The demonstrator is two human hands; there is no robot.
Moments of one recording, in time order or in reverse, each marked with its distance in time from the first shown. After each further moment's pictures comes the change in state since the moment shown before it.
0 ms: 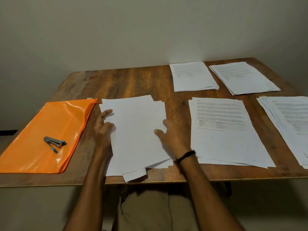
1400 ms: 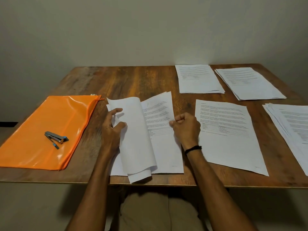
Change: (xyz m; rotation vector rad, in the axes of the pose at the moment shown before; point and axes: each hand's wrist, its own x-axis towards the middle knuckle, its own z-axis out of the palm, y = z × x) left_hand 0.004 -0.004 0.008 0.198 -0.042 0.196; right_hand 0.040 0.008 -0.003 0.190 0.344 0.141
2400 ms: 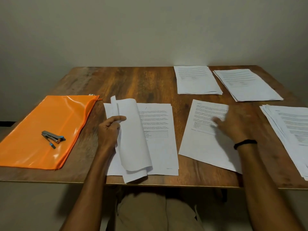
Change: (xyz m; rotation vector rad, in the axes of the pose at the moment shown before) left_hand 0.010 -0.034 0.011 -0.121 0.116 -0.194; right_hand 0.094 0.079 -0.122 -0.650 -0.034 -0.134
